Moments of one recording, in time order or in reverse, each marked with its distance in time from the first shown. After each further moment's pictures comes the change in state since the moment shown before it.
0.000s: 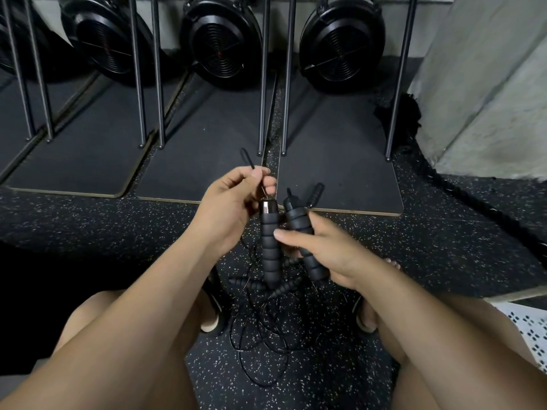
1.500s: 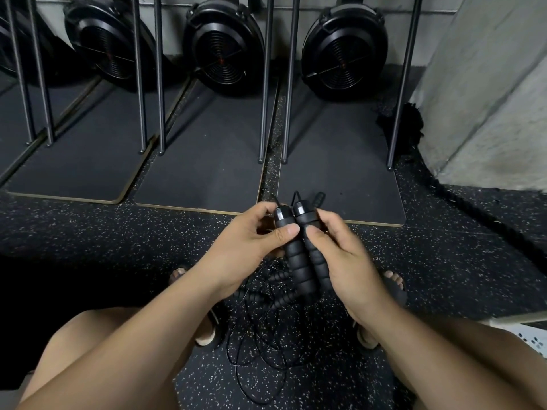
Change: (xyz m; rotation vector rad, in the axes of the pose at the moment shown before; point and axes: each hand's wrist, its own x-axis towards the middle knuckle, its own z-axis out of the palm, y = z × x) left_hand -0.024 -0.013 0.015 0.332 -0.179 -0.069; right_hand -0.025 -0.013 0.003 -0.008 0.279 -0.307
